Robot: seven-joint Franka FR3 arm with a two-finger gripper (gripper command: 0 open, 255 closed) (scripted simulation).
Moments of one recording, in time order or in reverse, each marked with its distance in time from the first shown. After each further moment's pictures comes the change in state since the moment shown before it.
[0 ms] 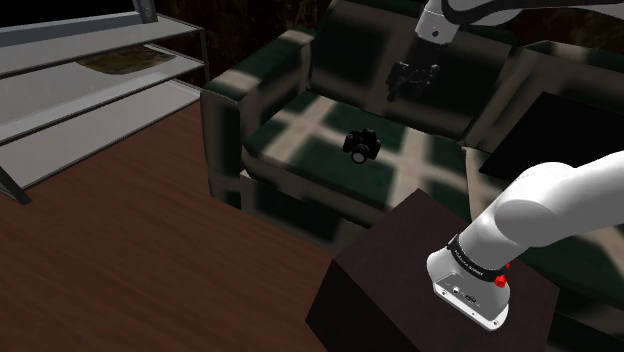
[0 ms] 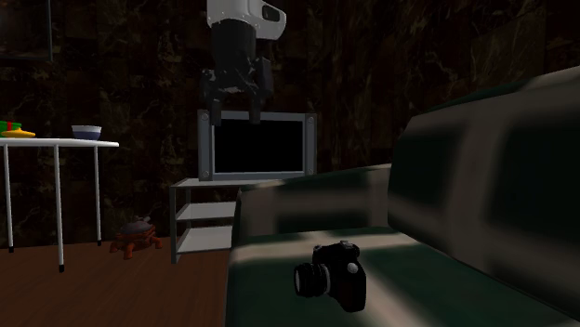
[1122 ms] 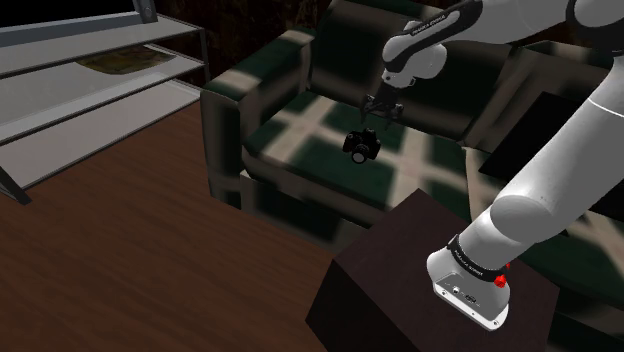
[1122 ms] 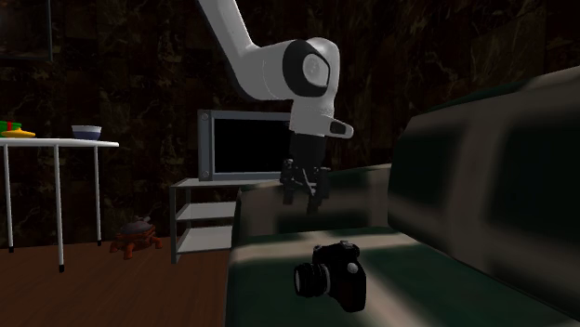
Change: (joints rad) arm -0.089 0.609 -0.121 0.154 0.219 0.383 0.136
